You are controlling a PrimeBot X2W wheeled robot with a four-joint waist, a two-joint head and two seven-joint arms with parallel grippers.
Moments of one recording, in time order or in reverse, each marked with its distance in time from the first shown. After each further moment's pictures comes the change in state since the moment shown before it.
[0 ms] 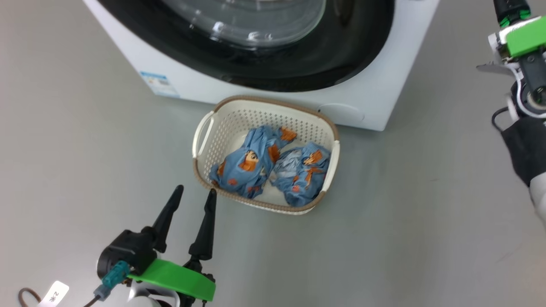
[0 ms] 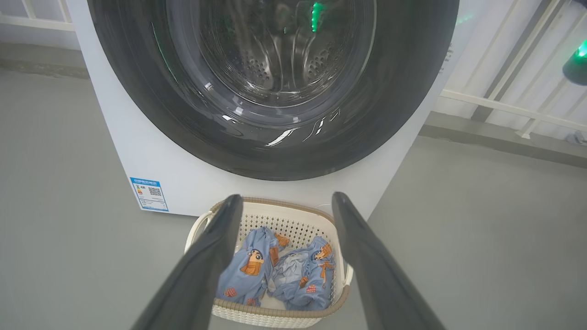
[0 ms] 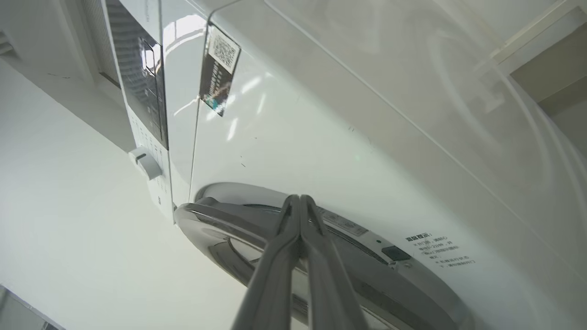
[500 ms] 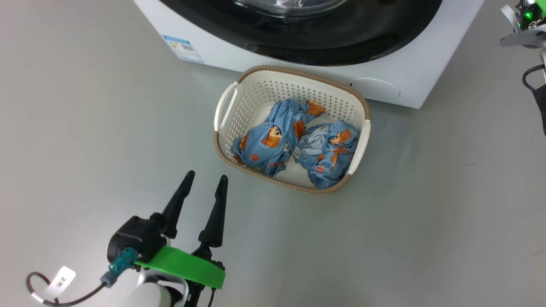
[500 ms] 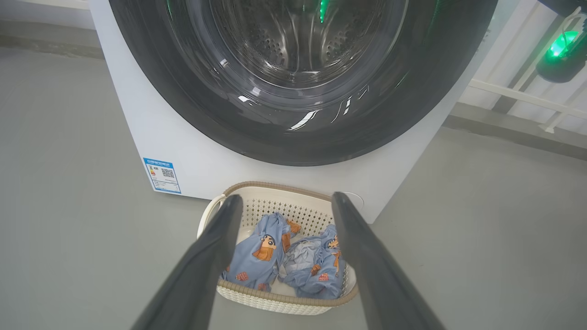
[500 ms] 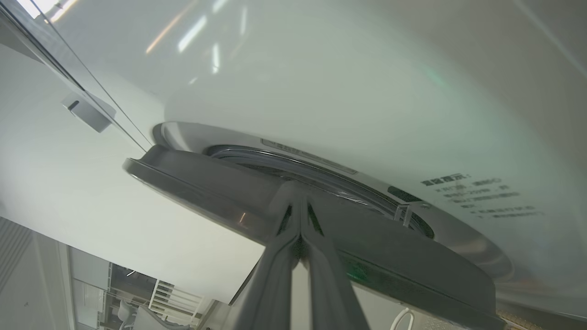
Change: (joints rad) left arm -0.056 -0.013 -0.040 0.003 -0.031 0.000 0.000; right arm -0.170 -0.065 0.062 0.127 0.153 0.000 0.311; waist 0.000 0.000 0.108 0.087
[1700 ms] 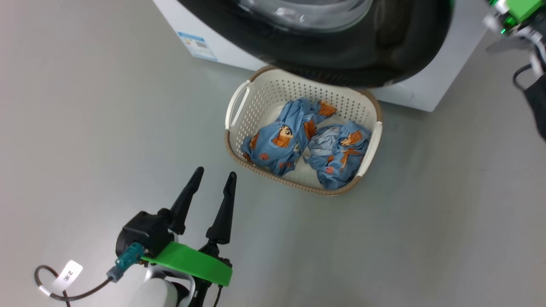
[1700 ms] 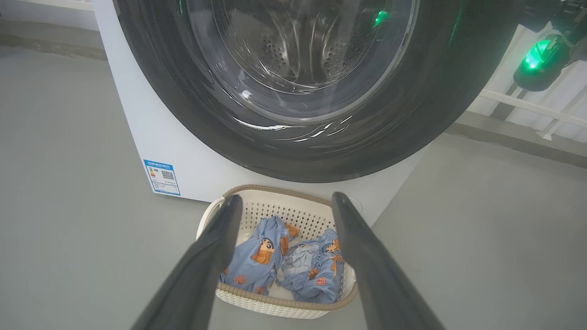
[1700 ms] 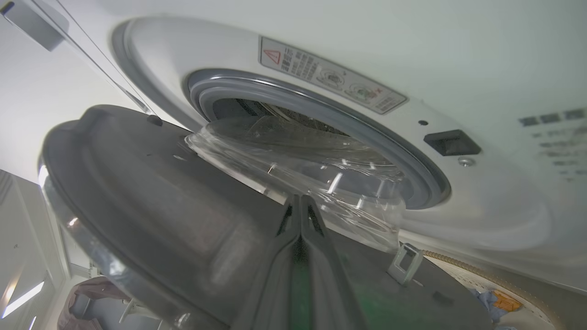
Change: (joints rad) left arm -0.026 -0.007 -0.032 0.009 -0.026 0.000 0.000; right arm -0.050 -0.007 0.124 0.046 -0.014 -0.002 0.101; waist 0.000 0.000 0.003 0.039
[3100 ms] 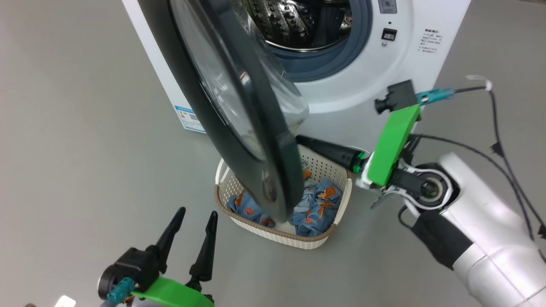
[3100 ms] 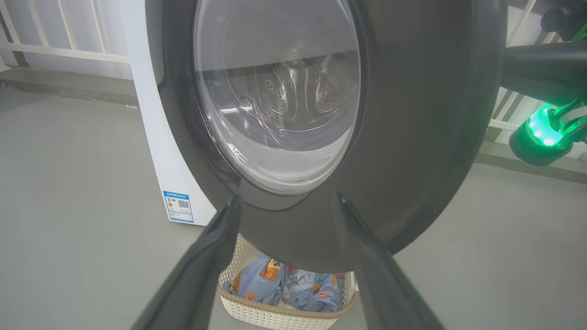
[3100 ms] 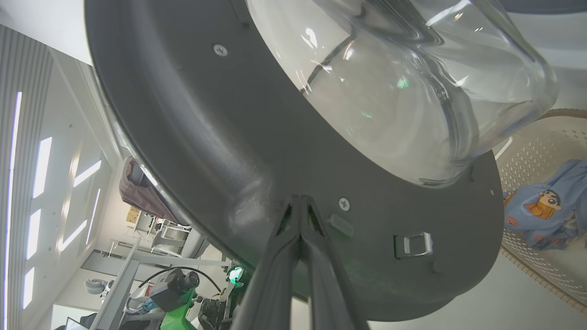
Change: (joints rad) left arm 0.136 0.040 0.051 0.011 0.061 0.000 0.000; right arm 0.422 0.156 0.190 -0.265 0.062 0.000 0.118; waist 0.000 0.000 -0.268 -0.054
